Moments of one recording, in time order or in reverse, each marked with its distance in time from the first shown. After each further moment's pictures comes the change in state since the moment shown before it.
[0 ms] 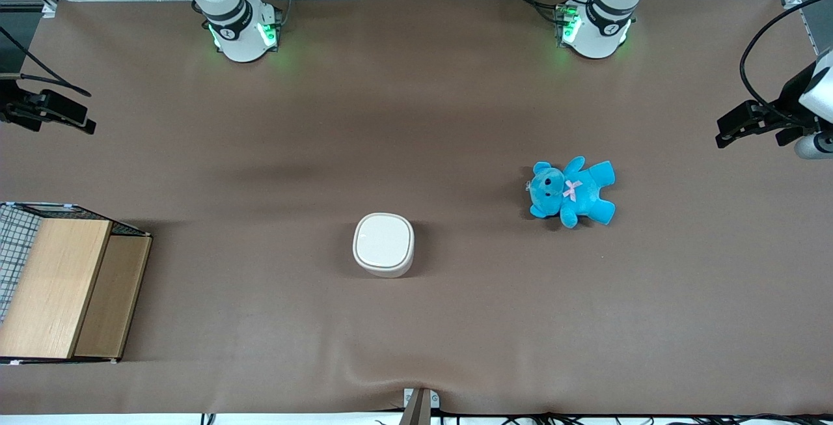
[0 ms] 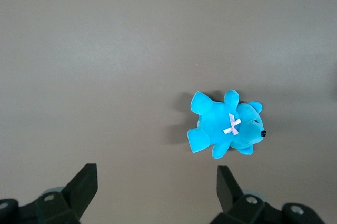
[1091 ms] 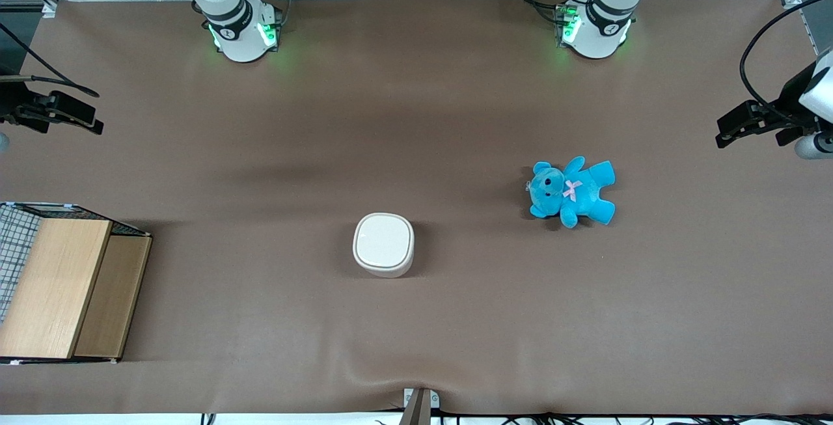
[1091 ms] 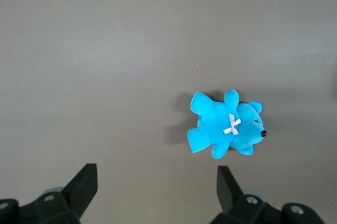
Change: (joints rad) arm 0.009 0.008 0.007 0.000 0.000 -0.008 -0.013
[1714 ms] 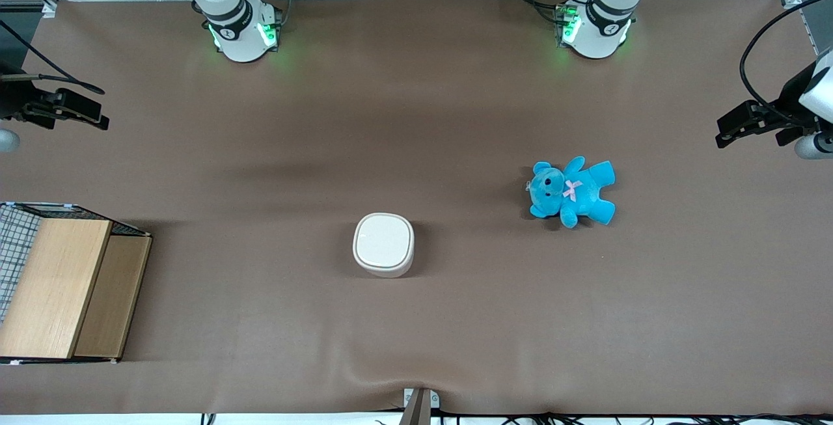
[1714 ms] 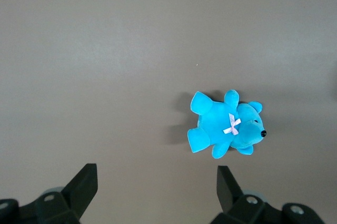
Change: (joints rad) arm 0.005 0.004 0.002 0.000 0.000 -0.035 0.000
